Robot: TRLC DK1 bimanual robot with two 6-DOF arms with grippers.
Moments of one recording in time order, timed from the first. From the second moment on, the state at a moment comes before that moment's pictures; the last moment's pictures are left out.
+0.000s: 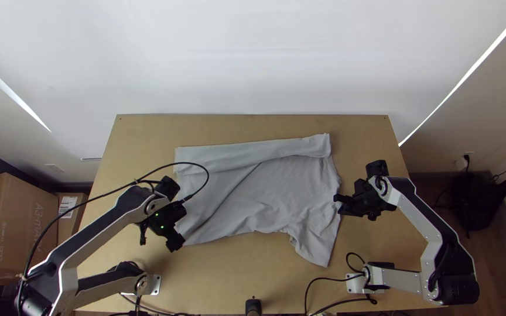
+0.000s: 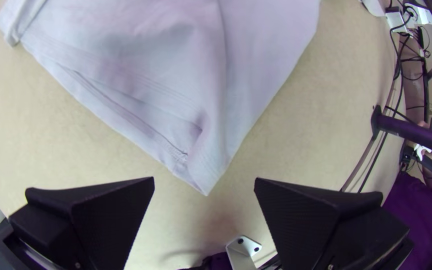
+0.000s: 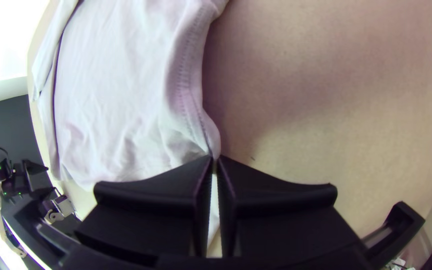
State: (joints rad) left arm -0.39 1.28 0.83 -1.16 0.10 0.37; right arm -0.01 1.37 0.80 -0.90 -0.33 0.18
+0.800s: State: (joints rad) left arm -0.11 1.26 0.72 -0.98 0.16 0.48; right arm -0.06 1.35 0.76 -0.86 -0.32 0.18
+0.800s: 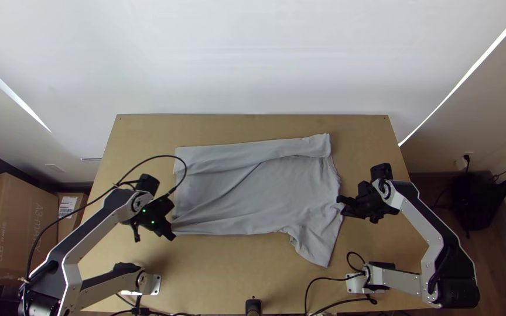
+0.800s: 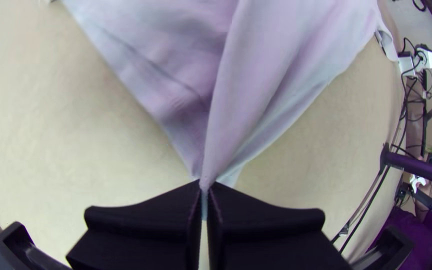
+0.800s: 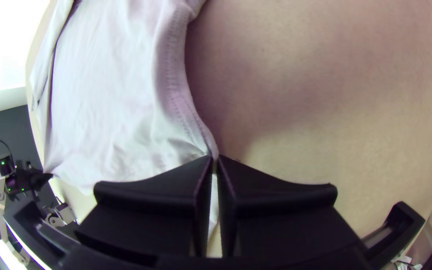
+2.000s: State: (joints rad) left arm -0.03 1.38 1.14 -0.89 0.20 0.41; right arm 0.04 1.44 1.19 -0.85 -0.31 0.17
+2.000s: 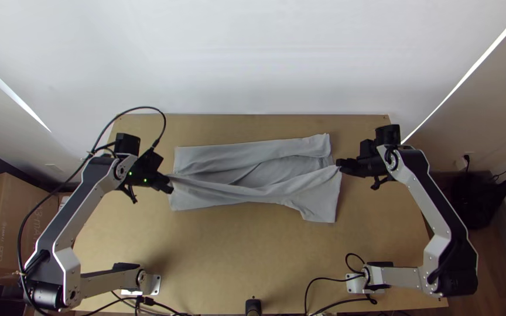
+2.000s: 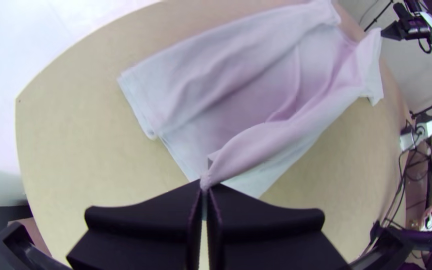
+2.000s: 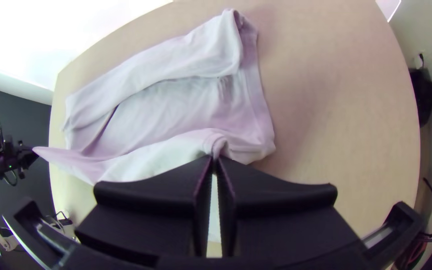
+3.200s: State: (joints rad) left arm 0.02 2.05 1.72 -0.76 0.20 0.33; right arm 0.06 2.35 2.14 -0.88 -0.29 0.18
